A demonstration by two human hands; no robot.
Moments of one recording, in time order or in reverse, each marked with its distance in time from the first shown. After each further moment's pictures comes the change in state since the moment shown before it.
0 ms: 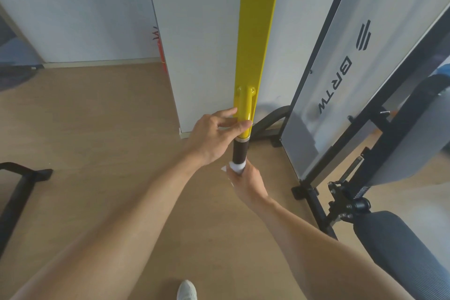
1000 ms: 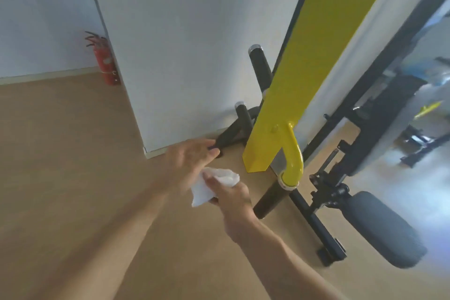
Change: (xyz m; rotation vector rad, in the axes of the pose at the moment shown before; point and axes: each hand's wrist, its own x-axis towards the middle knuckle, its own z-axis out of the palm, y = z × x) left_hand 0.074 -0.116 -0.112 -0.317 -0.160 -0.066; right_hand 0.058 -0.101 0.125 0.648 0.286 0.395
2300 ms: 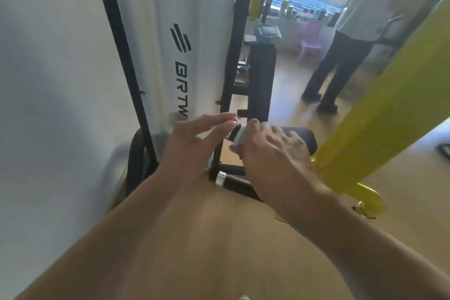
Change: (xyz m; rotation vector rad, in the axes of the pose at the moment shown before) left_hand 0.300 0.110 0.038 -0.077 -0.932 0.517; right_hand 0.085 -0.245 0.065 -1.343 1.053 0.006
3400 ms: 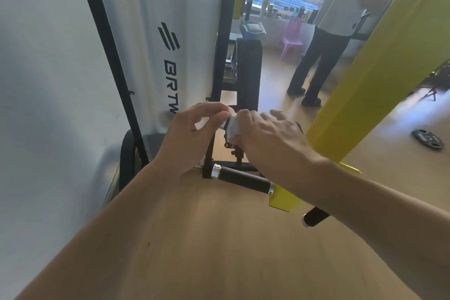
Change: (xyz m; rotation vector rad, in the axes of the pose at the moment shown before) left_hand -0.003 0.002 -0.012 0.086 -0.090 0.051; right_hand -0.012 0.000 -0.015 -0.126 -0.070 -0.115
